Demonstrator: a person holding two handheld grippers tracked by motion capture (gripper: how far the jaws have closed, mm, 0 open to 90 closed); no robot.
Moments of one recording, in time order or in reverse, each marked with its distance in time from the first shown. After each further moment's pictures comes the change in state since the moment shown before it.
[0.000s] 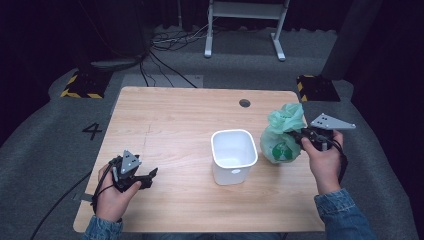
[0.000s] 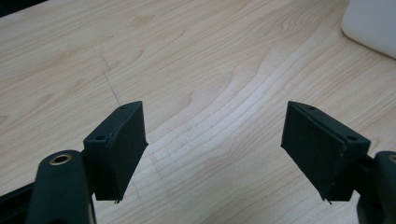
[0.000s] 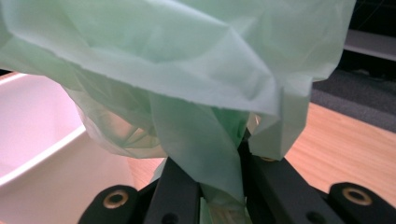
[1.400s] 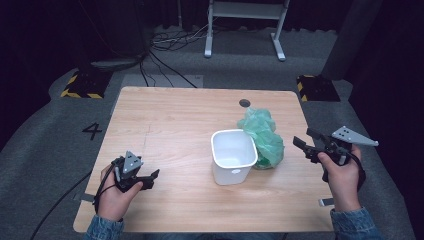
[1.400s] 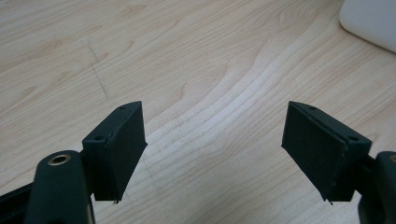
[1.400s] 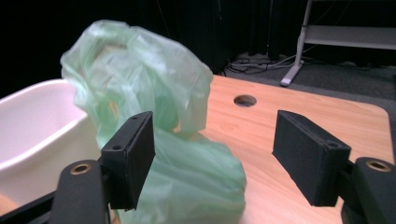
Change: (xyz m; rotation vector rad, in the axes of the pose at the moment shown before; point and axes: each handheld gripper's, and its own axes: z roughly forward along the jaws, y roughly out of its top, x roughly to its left) left arm -0.002 -0.002 0.005 0.011 -0.022 -0.010; right arm -0.010 -0.032 -0.043 -0.082 -0.047 0.134
